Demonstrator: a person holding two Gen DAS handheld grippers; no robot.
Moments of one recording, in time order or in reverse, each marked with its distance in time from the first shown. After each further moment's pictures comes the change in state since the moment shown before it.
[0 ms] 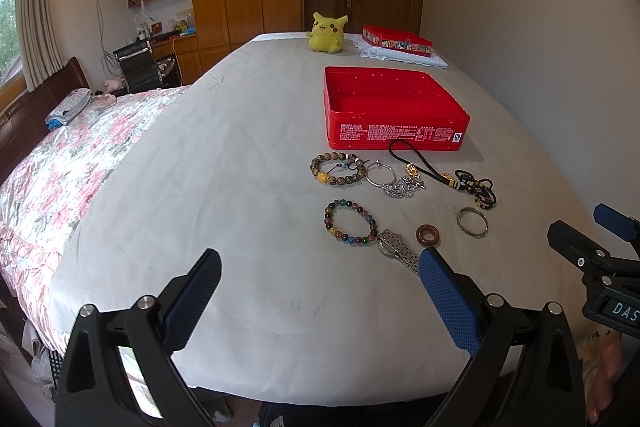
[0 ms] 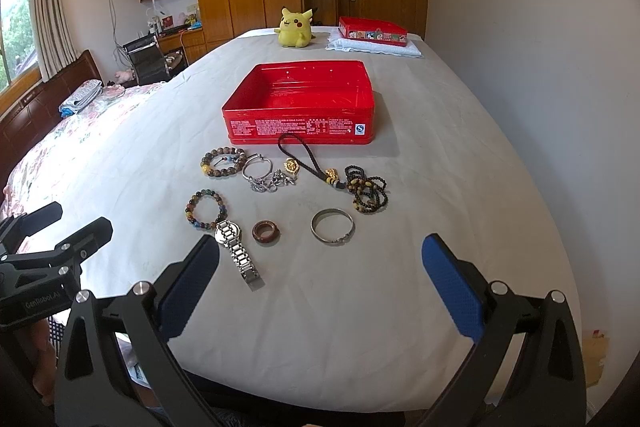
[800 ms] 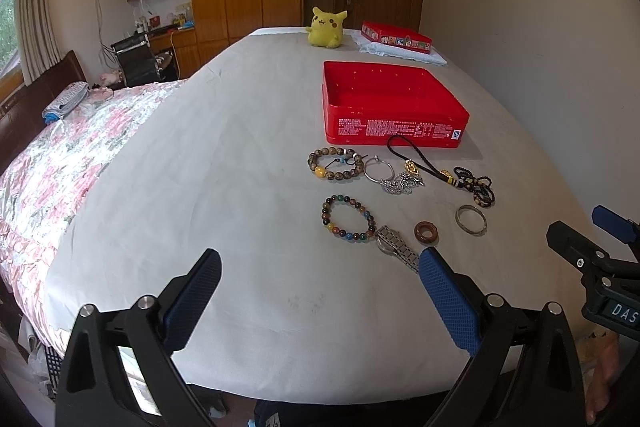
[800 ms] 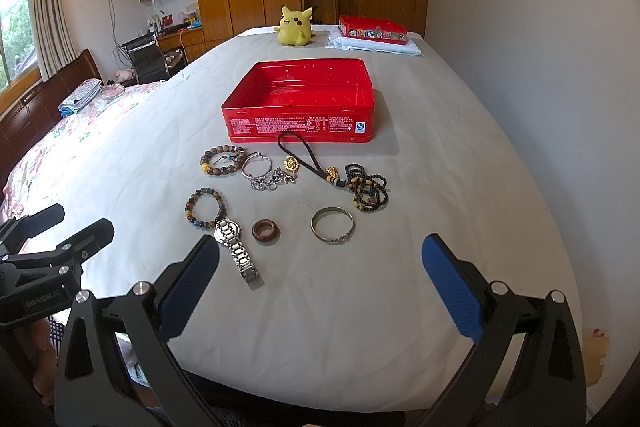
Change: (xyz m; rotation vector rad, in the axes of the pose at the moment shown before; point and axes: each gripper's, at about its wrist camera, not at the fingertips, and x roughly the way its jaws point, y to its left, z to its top) left arm 0.003 0.003 -0.003 -0.014 0.018 -0.021; right arm -0.002 -0.001 -0.001 0.001 0.003 0.001
